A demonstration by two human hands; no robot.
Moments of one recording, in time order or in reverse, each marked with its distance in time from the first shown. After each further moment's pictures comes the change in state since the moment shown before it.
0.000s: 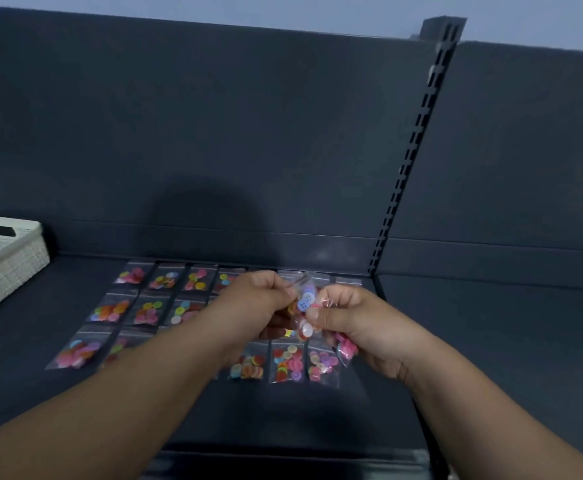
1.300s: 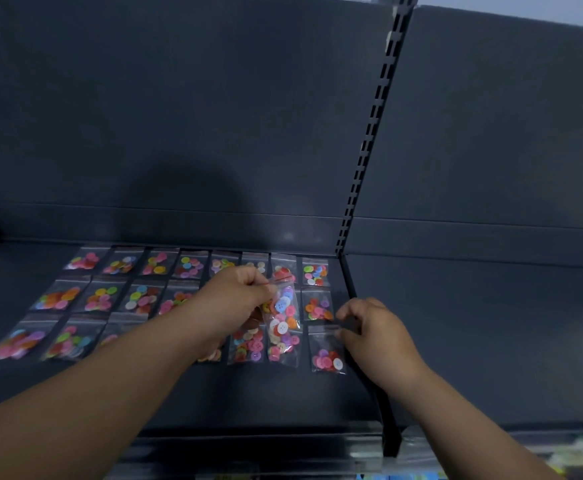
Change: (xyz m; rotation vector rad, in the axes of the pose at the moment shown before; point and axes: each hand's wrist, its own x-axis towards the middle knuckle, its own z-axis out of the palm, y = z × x) left_hand 0.017 -0.019 0.031 0.164 0.022 0.013; right_hand -0.032 0.071 -0.057 -0.849 0.512 -0.061
